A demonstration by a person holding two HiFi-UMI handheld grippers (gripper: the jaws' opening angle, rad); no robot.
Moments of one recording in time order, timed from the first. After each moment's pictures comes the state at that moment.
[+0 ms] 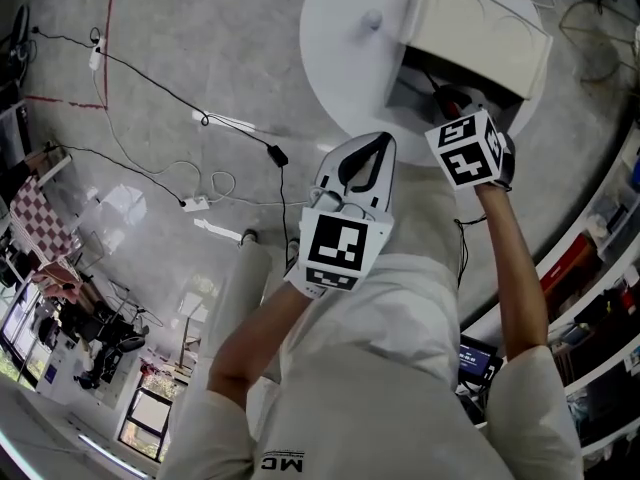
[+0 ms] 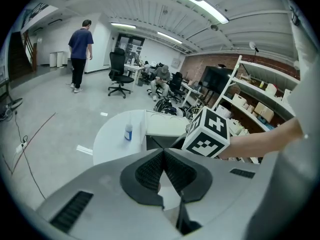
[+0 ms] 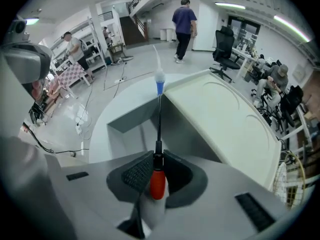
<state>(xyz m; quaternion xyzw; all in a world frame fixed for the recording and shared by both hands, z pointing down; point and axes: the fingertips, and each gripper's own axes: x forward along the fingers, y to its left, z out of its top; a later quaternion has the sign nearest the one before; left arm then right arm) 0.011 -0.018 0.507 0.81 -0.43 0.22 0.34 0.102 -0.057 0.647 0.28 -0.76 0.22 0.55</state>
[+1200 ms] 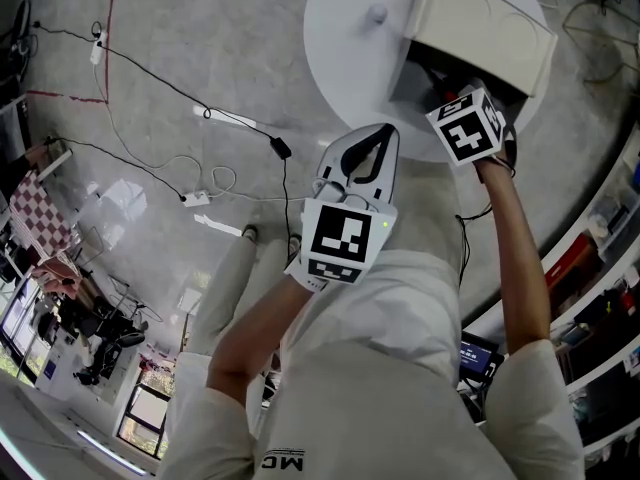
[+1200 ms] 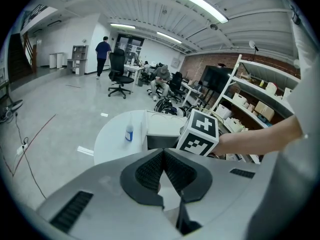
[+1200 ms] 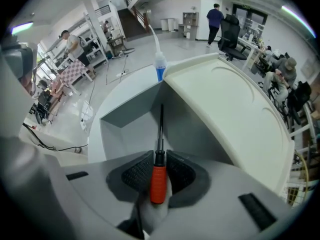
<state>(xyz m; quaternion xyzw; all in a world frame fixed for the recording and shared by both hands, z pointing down) 0.007 -0.019 0.509 0.81 -0.43 0.23 0.33 0.099 -0.054 0.670 0.25 -0.73 0.25 0.58</state>
